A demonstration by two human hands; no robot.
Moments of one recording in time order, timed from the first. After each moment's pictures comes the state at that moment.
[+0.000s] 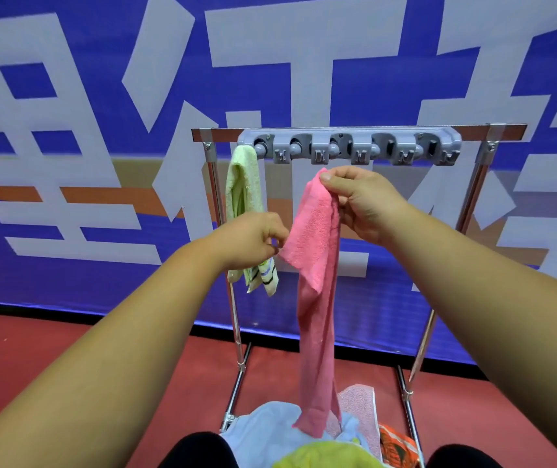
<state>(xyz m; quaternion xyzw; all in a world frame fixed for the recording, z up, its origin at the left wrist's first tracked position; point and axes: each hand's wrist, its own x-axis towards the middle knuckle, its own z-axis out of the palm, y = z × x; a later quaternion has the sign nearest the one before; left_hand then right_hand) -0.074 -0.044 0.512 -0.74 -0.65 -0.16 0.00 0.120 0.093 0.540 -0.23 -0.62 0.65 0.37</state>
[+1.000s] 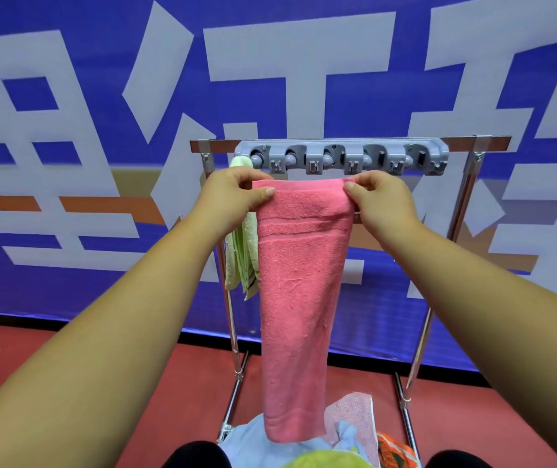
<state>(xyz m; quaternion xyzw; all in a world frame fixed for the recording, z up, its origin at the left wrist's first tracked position) -0.072 -0.039 0.563 -0.52 -0.65 -0.55 -0.08 0.143 0.116 0.536 -0.36 -0.69 0.39 0.50</state>
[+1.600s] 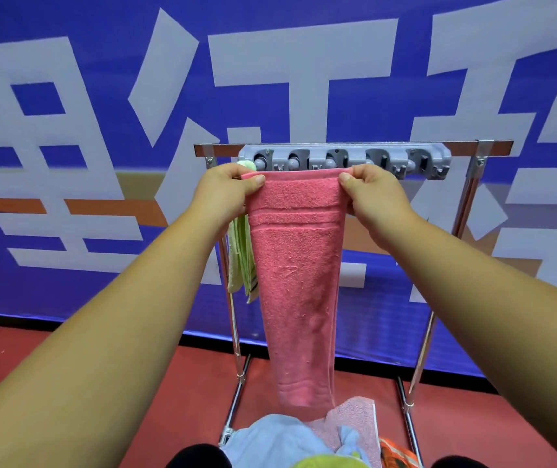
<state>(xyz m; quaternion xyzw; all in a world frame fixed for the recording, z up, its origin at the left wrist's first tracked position) -0.080 -0.033 0.573 -0.41 -0.64 -0.63 -0.17 0.132 0.093 0.559 -0.35 -0.68 0.44 0.47</state>
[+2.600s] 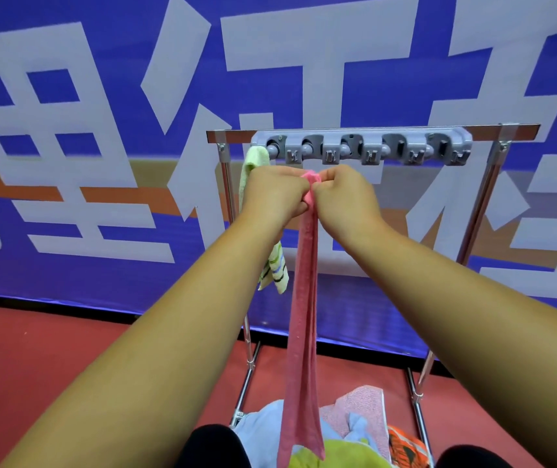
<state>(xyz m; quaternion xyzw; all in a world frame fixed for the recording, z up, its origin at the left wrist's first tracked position) -0.013 -0.027 0.558 -0.36 -0.63 -0.65 -0.22 0.093 0.031 0.550 -0.38 -0.76 0.32 0.42</state>
